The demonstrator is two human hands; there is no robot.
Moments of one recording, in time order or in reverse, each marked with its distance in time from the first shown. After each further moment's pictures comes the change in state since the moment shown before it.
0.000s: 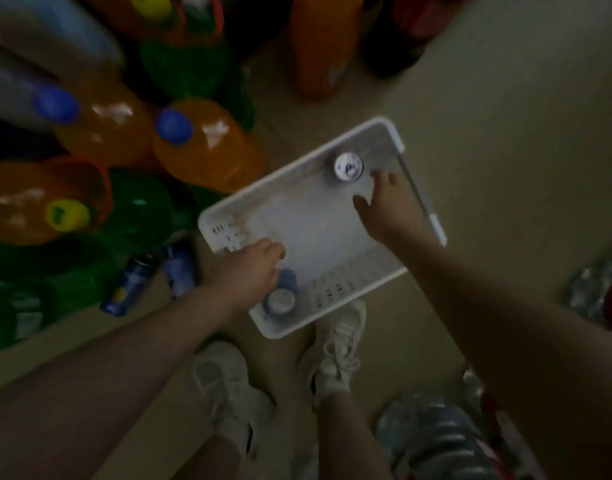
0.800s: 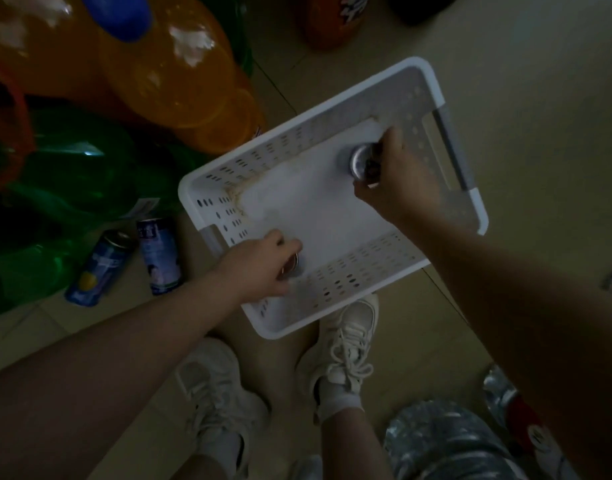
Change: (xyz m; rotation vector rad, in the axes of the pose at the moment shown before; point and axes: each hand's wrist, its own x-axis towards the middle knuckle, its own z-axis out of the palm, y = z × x) left_hand 0.044 -0.023 0.072 0.090 -0.034 0.146; right_hand 0.032 0.020 0.051 0.033 0.181 -0.157
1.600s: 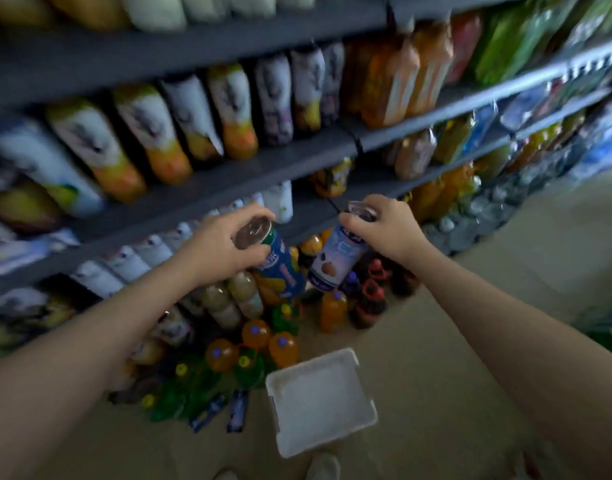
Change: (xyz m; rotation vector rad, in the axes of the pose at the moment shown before) left_hand -0.537 0.185 -0.500 -0.479 1.006 -0.001; right_hand -0.235 -0.350 -0.605 0.287 0.201 -0.532
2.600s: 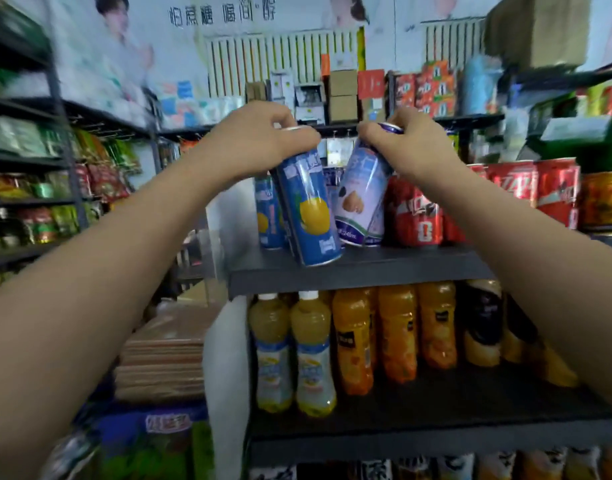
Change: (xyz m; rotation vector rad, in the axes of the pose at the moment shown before) left_hand -0.224 0.051 -0.618 0.462 0.974 0.116; right_hand 0.027 -0.706 0.073 0.308 0.360 -0.859
